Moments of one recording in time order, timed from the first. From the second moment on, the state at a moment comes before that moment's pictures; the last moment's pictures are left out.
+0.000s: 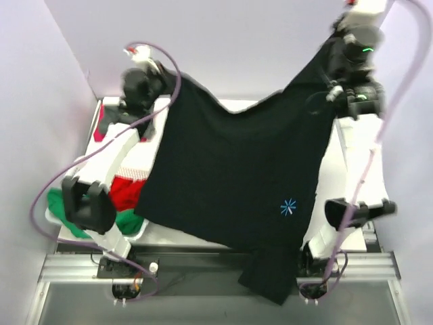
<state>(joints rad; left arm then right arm) -0.27 1.62 1.57 0.14 0.11 -0.47 0.16 1.64 2.29 -0.47 0.43 -0.15</state>
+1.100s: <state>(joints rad) -0.40 1.71 1.07 0.06 0.15 -0.44 0.15 1.29 1.02 -0.62 0.37 0.45</state>
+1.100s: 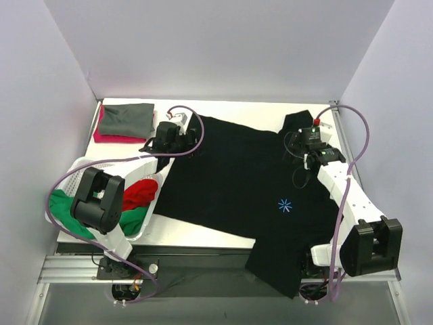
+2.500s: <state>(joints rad) -0.40 2.06 1.38 -0.12 0.01 -0.43 0.04 1.80 1.11 -0.53 0.01 0.52</state>
